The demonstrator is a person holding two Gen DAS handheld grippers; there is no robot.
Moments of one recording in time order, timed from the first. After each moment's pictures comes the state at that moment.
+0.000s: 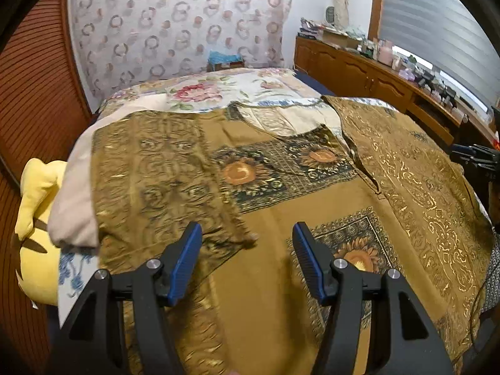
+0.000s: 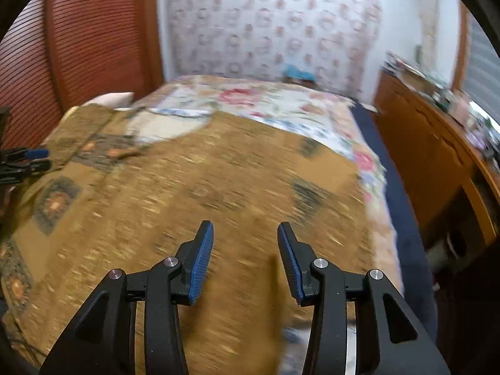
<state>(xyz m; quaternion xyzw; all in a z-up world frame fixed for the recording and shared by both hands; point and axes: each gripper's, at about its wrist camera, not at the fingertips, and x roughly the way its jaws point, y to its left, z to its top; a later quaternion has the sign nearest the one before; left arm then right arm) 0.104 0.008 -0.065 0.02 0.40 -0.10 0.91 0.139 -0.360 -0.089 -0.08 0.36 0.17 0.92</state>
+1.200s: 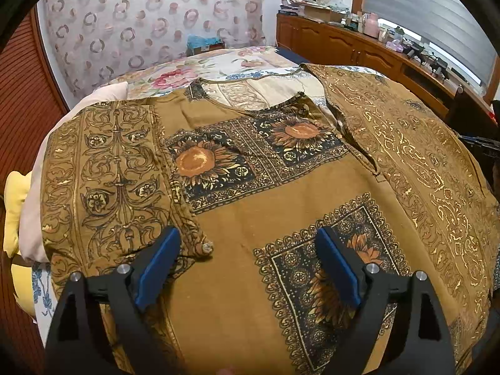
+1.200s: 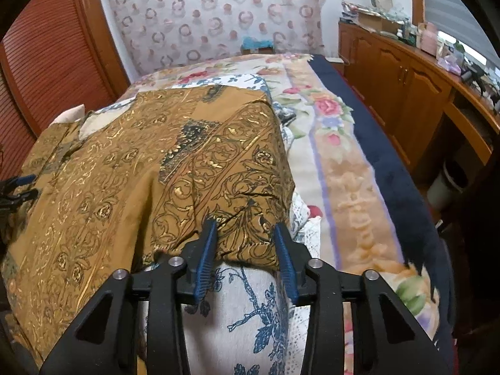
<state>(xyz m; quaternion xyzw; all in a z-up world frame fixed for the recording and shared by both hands) 0.122 -0.027 -0.088 0.06 0.44 -0.13 0.89 0.136 -0.466 -0.124 0.01 0.41 0.13 0.90</state>
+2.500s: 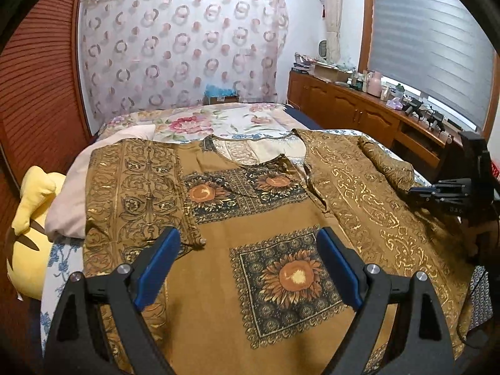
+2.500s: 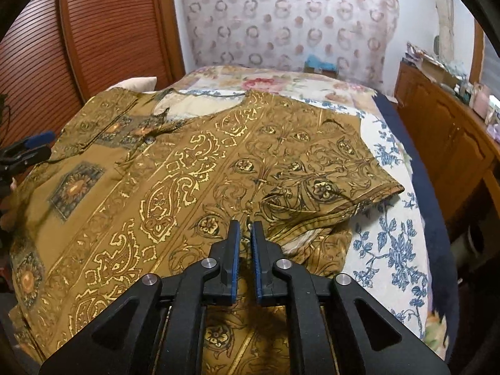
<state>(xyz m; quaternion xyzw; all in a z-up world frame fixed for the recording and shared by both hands) 0.056 -0.023 -0.044 0.00 0.31 -0.11 0.94 0.124 -0.319 -0.116 -0.07 0.37 0.23 0.90</state>
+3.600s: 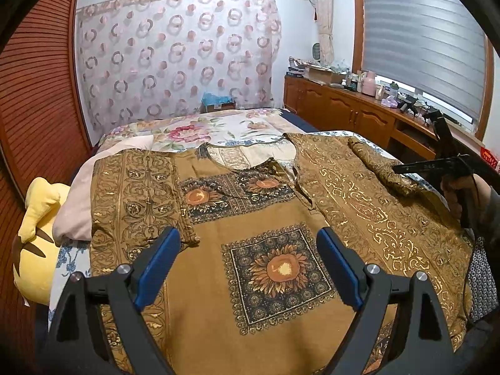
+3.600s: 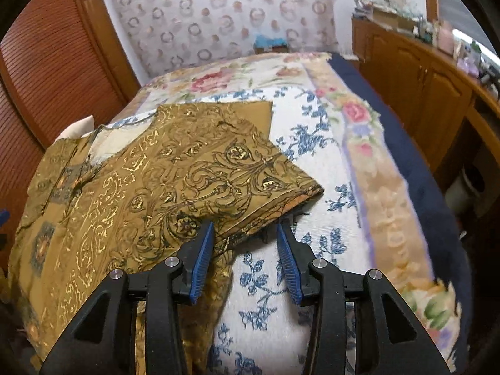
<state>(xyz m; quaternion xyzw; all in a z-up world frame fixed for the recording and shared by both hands) 0.038 -0.036 -0.035 0.01 0.30 -0.11 0.95 0.193 -0.403 -0.121 0.04 0.42 0.15 0.89</state>
